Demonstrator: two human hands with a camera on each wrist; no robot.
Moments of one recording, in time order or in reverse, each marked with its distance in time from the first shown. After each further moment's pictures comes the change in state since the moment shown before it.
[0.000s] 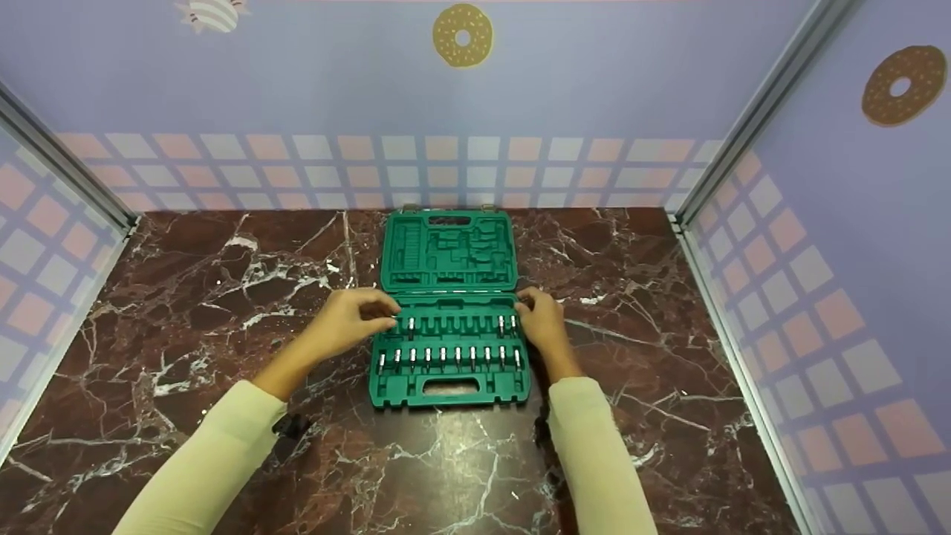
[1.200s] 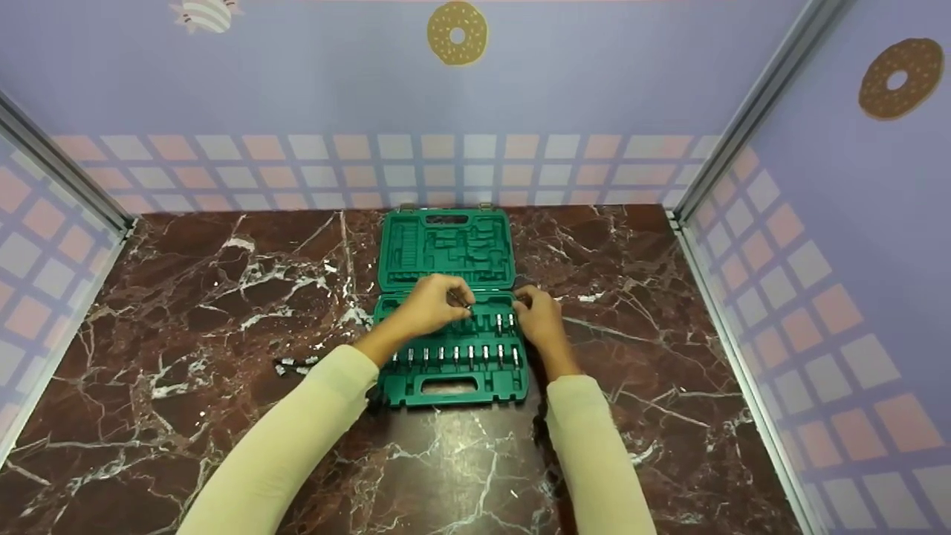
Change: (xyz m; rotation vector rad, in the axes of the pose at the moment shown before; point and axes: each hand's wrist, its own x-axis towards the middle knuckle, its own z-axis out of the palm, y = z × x) left_hand 0.077 0.040 0.081 -0.067 -0.158 -0.040; right_hand 0.001 0.001 0.000 0.007 -0.005 -0.006
